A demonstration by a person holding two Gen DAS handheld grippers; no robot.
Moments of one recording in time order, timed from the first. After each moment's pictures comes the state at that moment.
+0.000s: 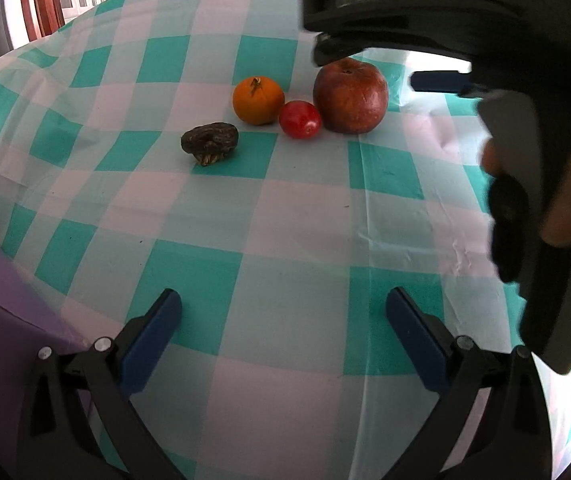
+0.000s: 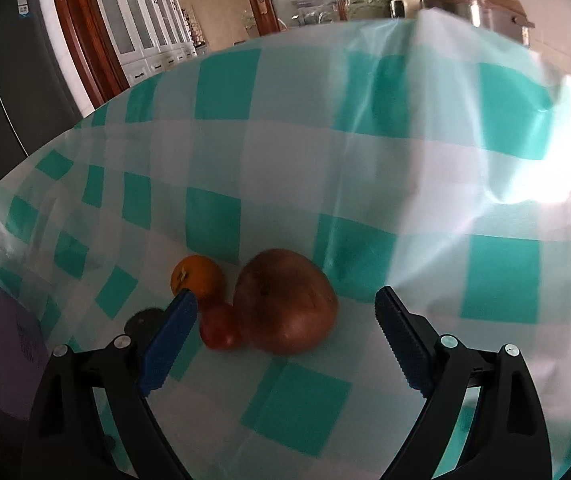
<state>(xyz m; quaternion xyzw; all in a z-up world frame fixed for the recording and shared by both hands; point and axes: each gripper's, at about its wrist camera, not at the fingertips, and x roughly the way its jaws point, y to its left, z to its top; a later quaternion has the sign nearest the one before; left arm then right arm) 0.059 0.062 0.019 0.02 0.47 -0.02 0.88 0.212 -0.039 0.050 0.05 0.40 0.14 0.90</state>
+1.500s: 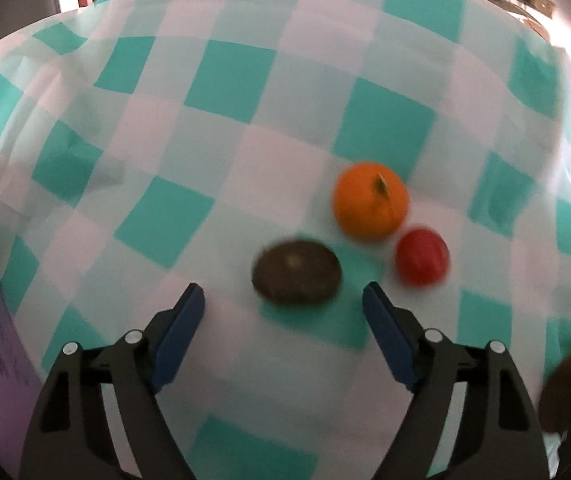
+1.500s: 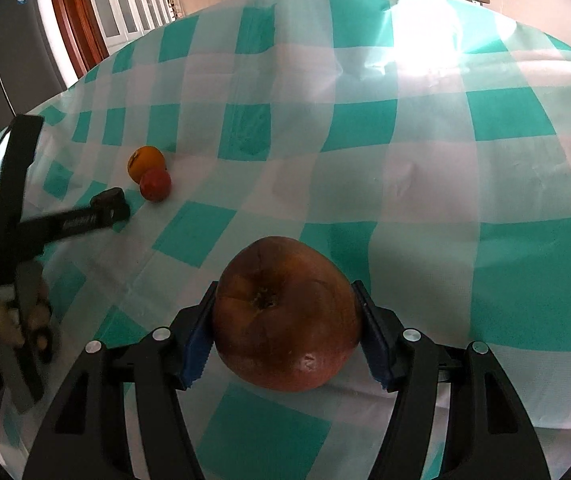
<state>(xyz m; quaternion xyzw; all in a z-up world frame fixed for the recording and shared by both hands) 0.171 0.112 0.022 -0.05 0.47 0.09 0.88 0.106 -0.131 0.012 0.04 0.42 0.12 0.90</state>
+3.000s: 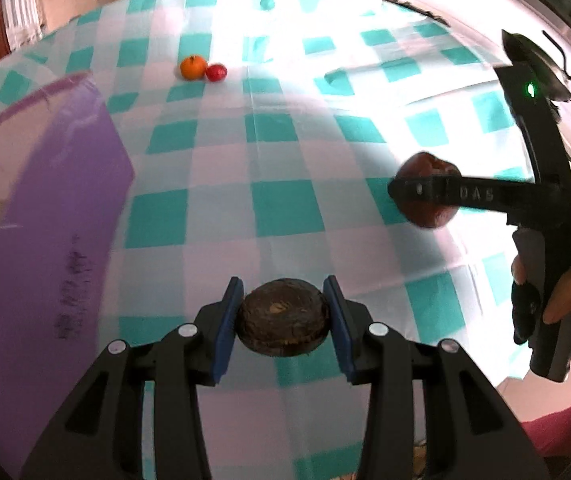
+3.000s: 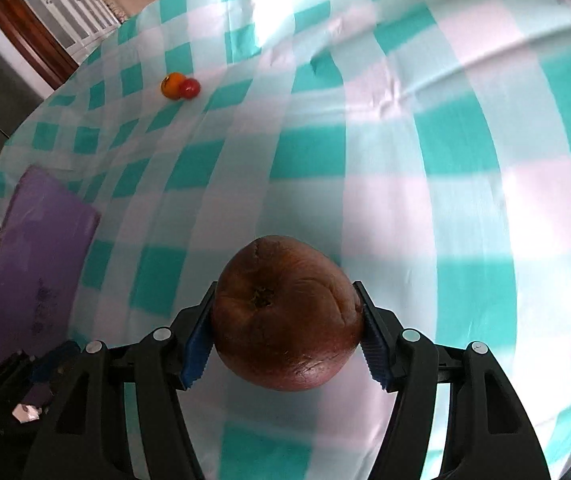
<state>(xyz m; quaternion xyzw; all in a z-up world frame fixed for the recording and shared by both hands) -0.150 0.086 0.087 0.05 0.49 -0.18 0.85 -0.082 -0.124 0.027 0.15 0.52 0.06 0.84</state>
